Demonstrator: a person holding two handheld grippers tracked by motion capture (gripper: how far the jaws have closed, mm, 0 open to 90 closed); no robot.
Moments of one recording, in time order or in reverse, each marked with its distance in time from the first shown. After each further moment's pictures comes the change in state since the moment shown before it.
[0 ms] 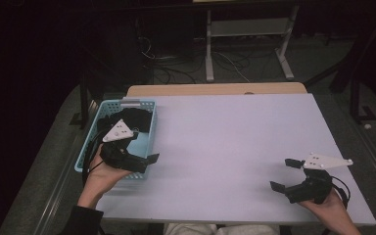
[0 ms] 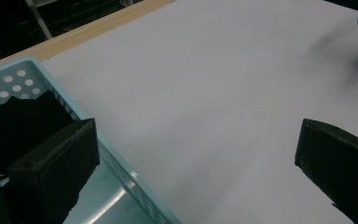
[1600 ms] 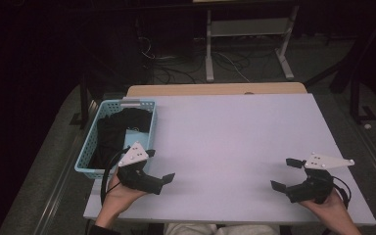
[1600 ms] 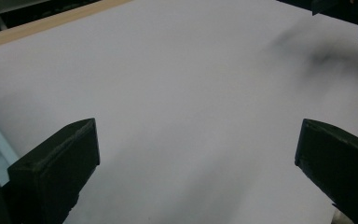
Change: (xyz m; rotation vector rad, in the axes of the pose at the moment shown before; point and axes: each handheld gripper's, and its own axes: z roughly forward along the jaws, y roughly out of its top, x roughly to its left) left arm -0.044 -0.035 0.026 -0.056 -0.092 0.003; right arm -0.001 0.000 -0.002 -0.012 -0.007 0.004
